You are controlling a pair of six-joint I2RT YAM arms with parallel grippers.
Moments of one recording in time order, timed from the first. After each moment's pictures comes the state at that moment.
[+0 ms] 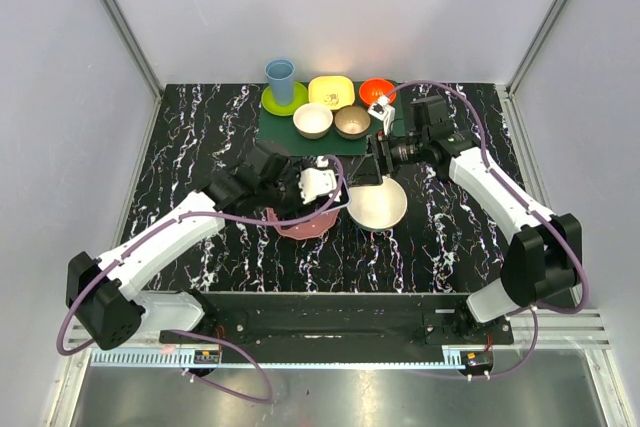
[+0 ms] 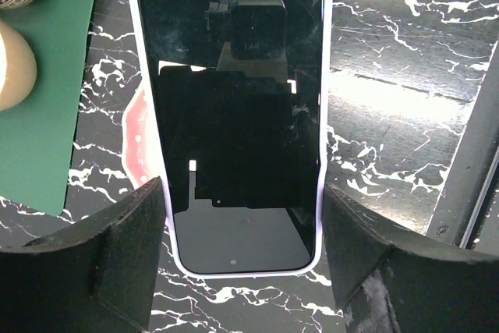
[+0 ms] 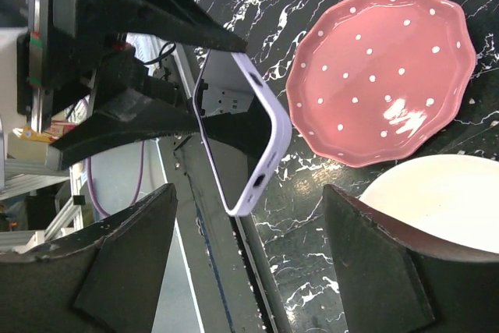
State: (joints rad) left arm -0.70 1.25 1.10 -0.66 0.28 0.58; right arm 0.35 1.51 1.26 -0.50 -0.98 0.09
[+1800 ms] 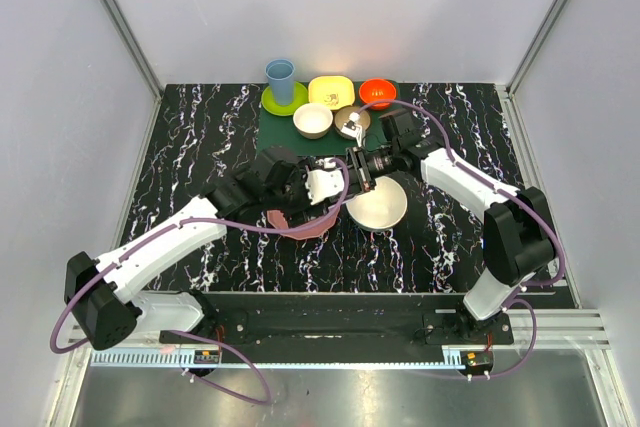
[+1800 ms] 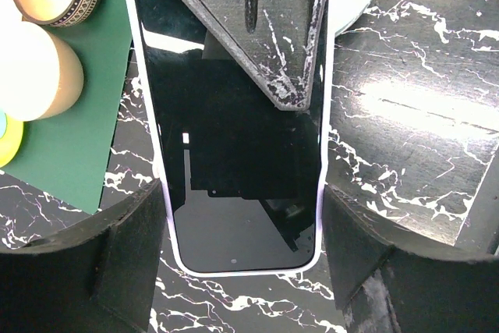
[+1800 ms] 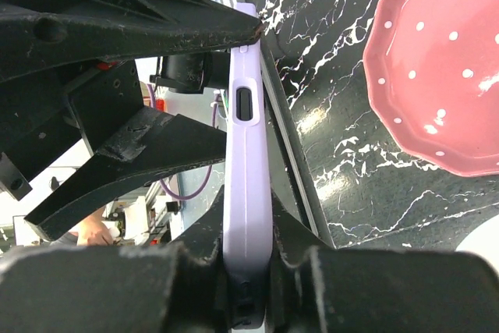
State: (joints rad) left arm -0.80 1.24 1.10 -0.59 0.14 0.54; right arm 0.48 1.67 1.24 -0.40 -1.11 0.31
